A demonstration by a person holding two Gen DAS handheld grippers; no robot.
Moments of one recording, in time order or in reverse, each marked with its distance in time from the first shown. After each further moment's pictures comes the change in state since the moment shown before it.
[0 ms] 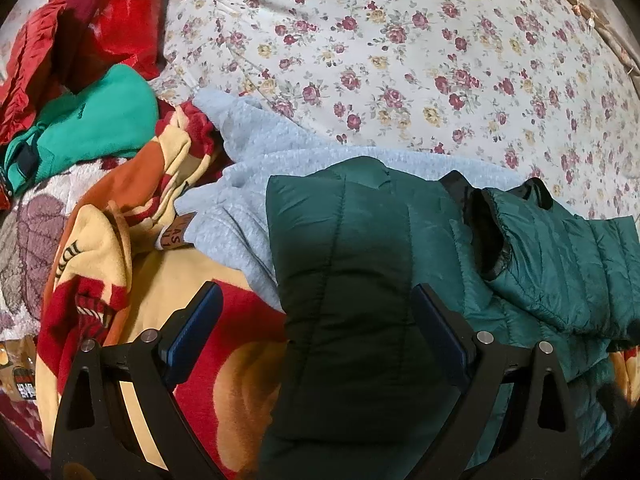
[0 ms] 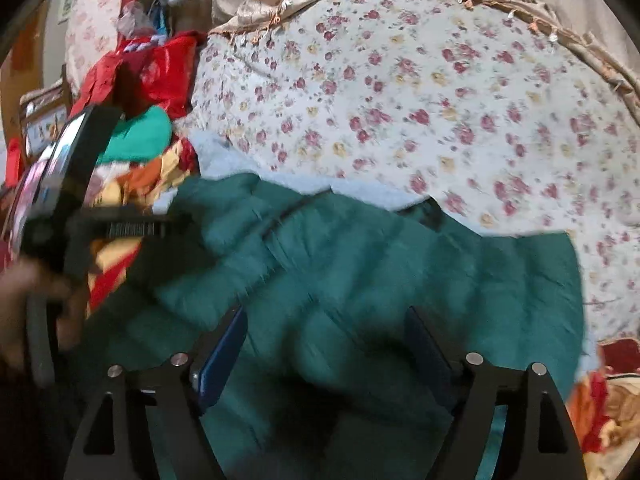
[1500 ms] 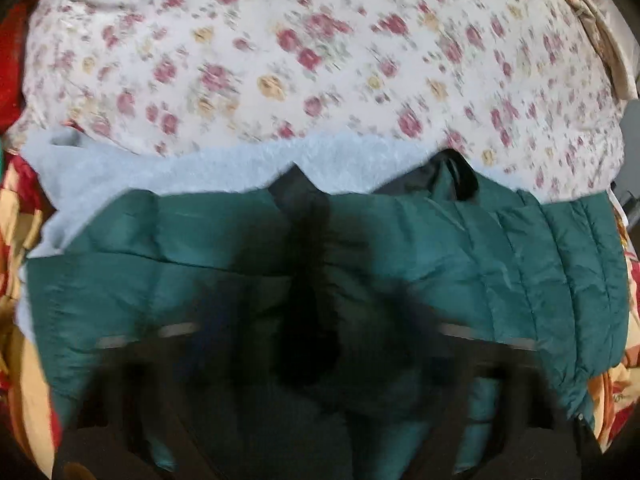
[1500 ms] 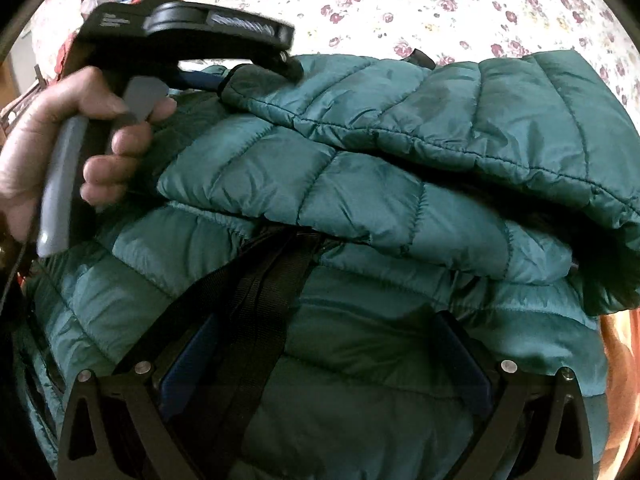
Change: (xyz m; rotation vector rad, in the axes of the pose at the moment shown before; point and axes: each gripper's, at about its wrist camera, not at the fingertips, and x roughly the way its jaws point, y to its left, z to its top) left arm 0.064 -0.129 0.037 0.182 0.108 -0.253; right arm 0.055 -0.027 -0.083 0.136 0.218 0.077
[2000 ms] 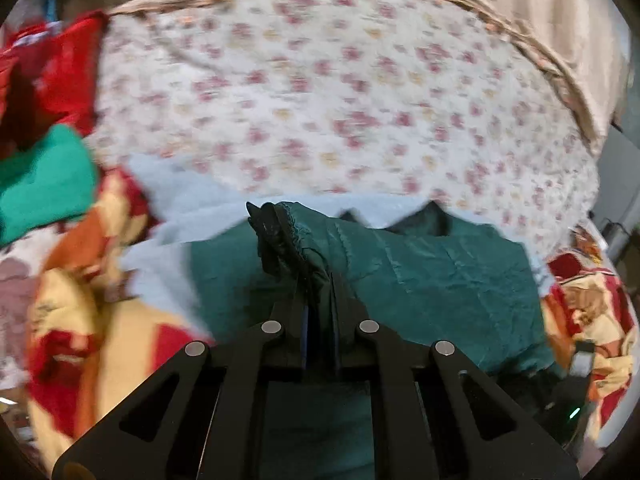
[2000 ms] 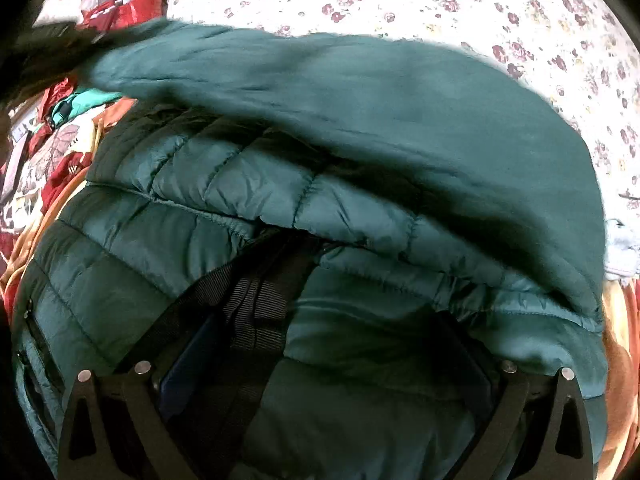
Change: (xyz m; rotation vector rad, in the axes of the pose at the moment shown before) left arm -0.141 0.074 -0.049 -0.062 -0.209 0.044; right arm -0.001 0.004 0.001 -0.007 0.003 -0.011
